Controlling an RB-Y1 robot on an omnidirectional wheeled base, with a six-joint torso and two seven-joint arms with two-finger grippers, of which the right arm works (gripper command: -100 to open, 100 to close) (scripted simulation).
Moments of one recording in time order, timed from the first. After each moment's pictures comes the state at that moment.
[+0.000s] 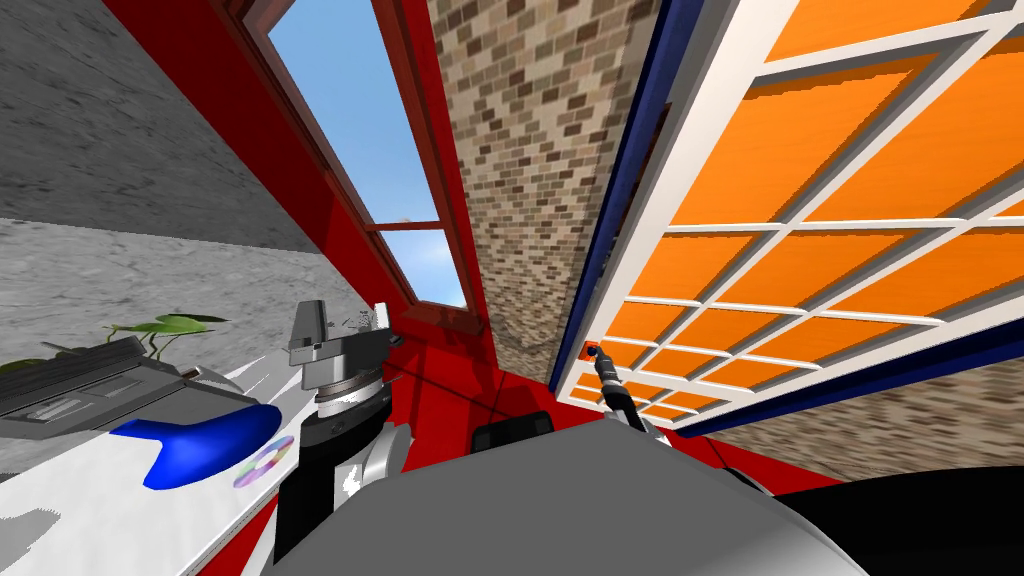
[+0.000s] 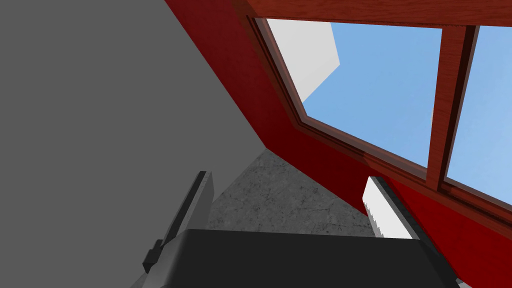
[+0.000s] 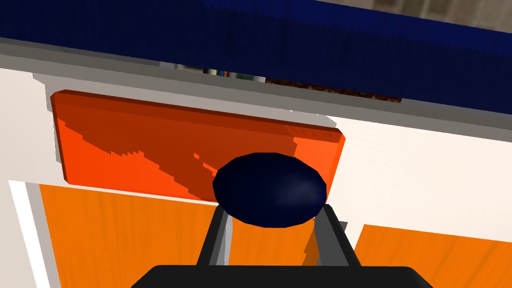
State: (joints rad) arm 0.05 -0.31 -0.10 -0.59 -0.29 -0.95 0.02
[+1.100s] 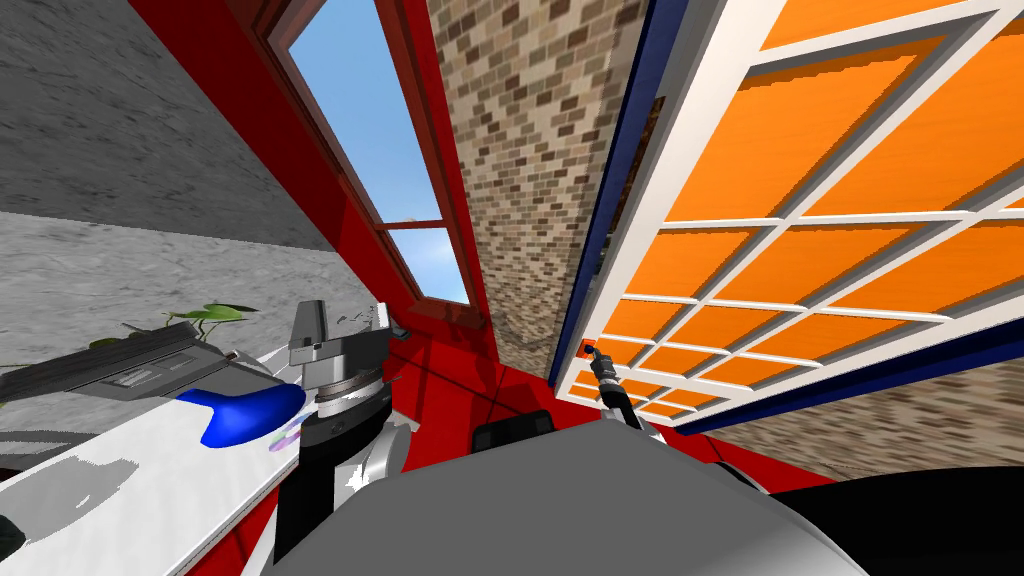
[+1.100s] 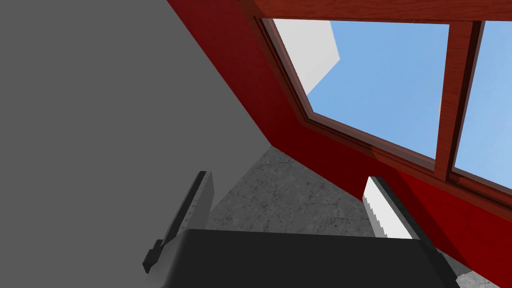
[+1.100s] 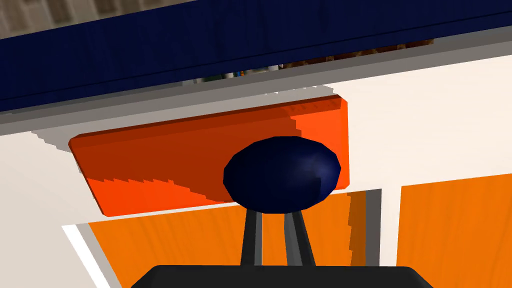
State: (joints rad) arm 0.03 -0.30 -0.08 -0.58 -0.34 -0.94 -0.25
